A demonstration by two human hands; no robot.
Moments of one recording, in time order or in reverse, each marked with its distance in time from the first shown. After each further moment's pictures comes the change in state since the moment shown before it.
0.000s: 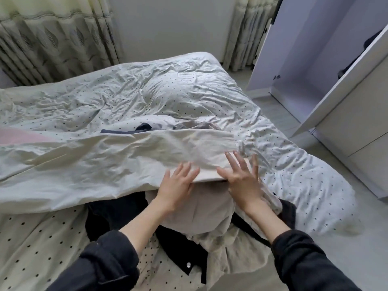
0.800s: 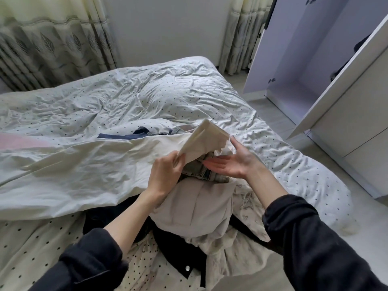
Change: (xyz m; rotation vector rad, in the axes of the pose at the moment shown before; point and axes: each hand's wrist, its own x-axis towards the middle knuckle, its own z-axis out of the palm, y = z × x) left_hand 0.010 -0.003 -0.047 -0.597 0.448 -0.172; right_hand 0.074 0.016 -0.044 2.178 -0.695 1.409
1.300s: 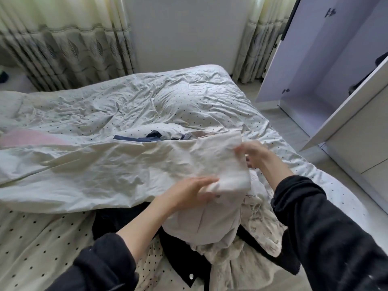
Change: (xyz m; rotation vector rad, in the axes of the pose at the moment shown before) left_hand -0.013 0.003 0.005 0.256 -0.599 0.189; right_hand 0.016 -0.041 0.022 -0.810 0.440 -0.341
